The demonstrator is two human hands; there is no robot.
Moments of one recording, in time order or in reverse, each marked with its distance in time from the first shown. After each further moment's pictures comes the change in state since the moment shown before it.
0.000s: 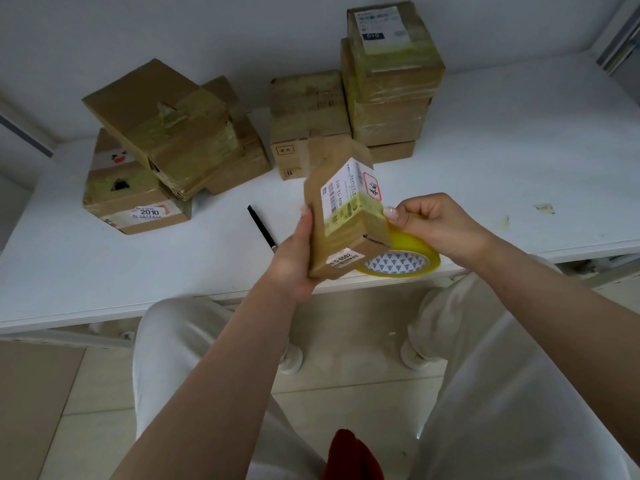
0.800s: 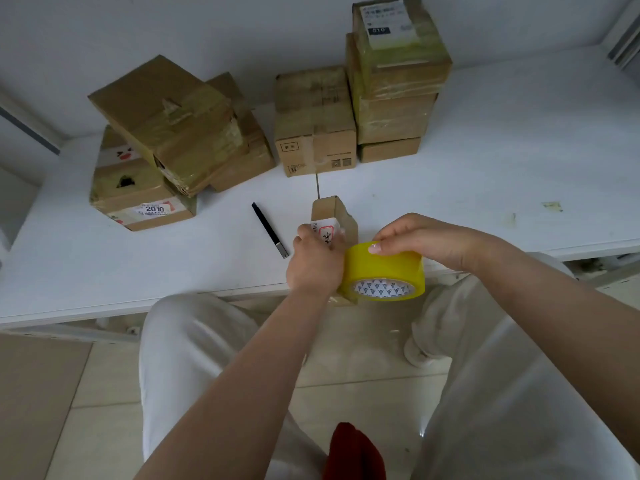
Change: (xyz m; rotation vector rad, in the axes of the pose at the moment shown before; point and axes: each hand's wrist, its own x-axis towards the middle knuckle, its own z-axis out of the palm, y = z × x) left_hand 0.012 -0.026 0.013 1.001 0.408 0.282; right_hand 0.006 0.000 0.012 -0.228 -0.330 0.257
